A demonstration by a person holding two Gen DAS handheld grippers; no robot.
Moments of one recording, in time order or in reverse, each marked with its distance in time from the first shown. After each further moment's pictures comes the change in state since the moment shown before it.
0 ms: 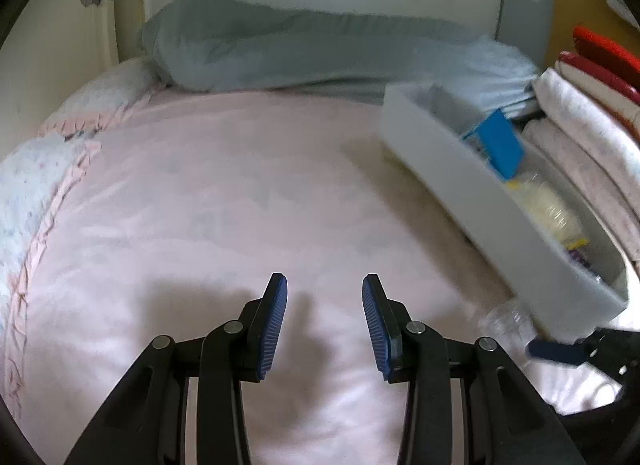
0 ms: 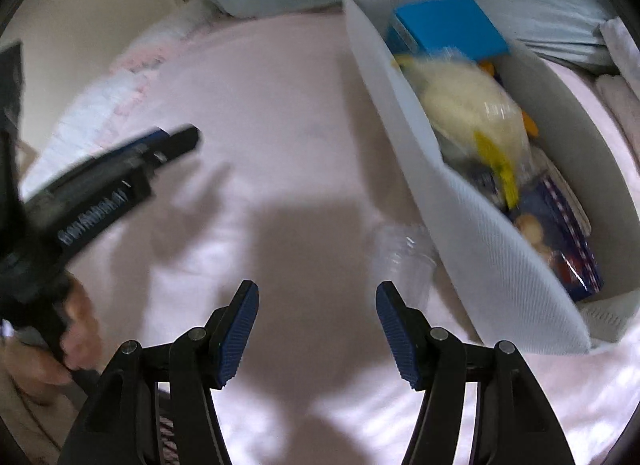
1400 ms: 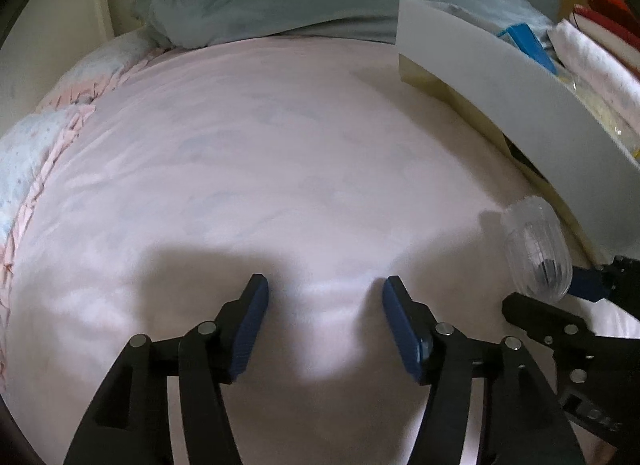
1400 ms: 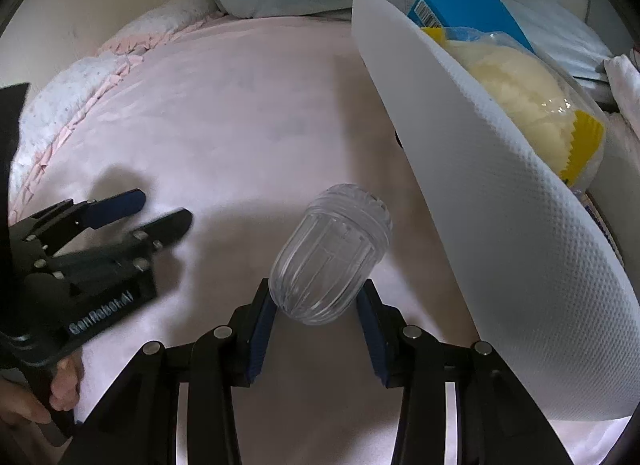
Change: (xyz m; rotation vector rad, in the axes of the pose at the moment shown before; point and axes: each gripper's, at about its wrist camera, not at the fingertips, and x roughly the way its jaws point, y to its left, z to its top) left arm 0.041 0.001 -0.042 0.039 0.108 0.049; right arm 0.058 0.031 0.012 -0.029 -0.108 -0.069
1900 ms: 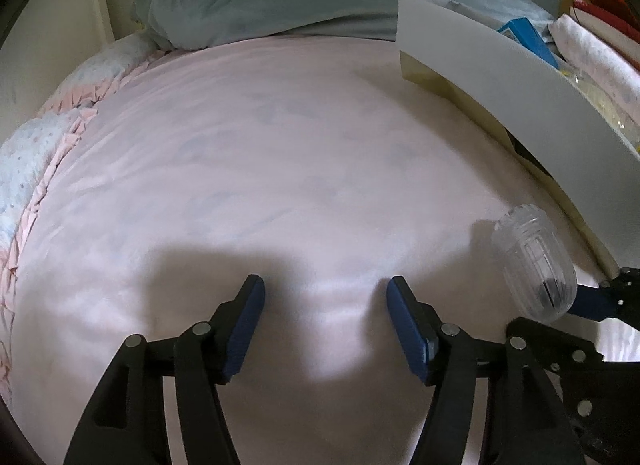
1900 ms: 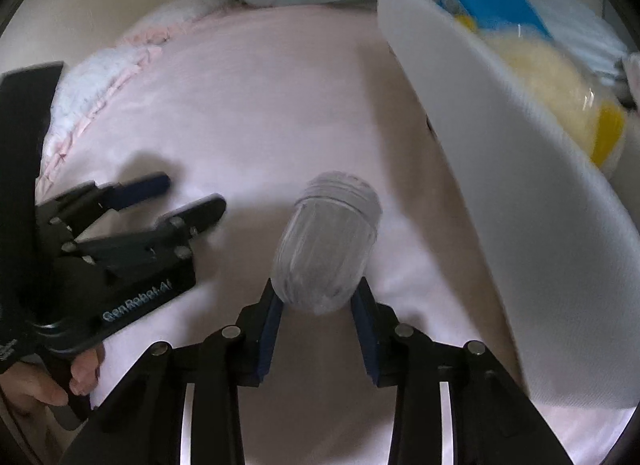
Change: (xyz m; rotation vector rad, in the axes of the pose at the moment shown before) left arm 0.005 -0.004 0.003 0.009 0.006 0.019; right arm -0.003 0.002 -0.006 -0.029 0.043 0.040
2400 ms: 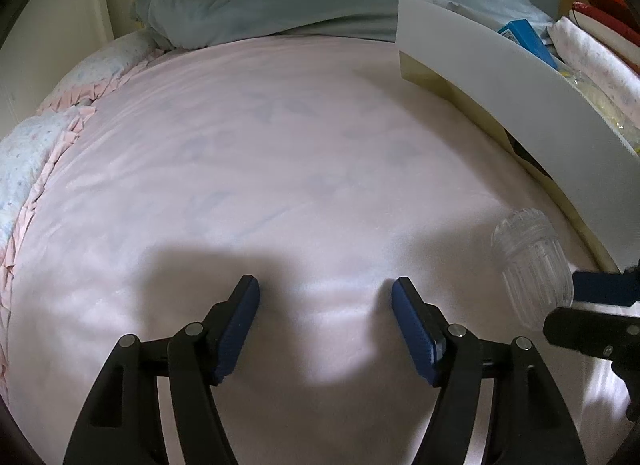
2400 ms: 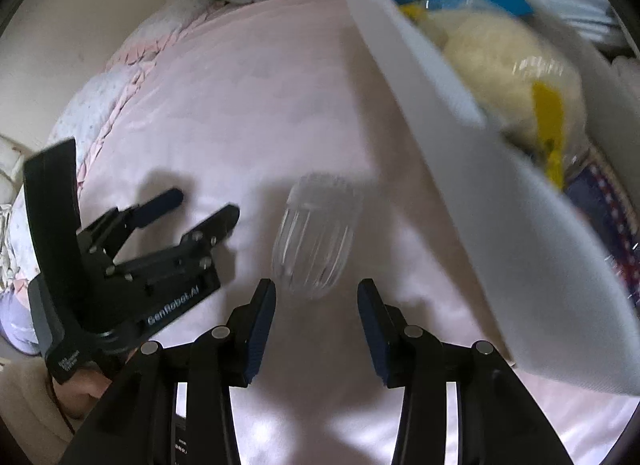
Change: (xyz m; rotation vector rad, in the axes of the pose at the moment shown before) left arm 0.004 0.002 0.003 -0.010 -0.004 -0.016; right arm -0.017 -0.024 0.011 0.123 0.069 0.100
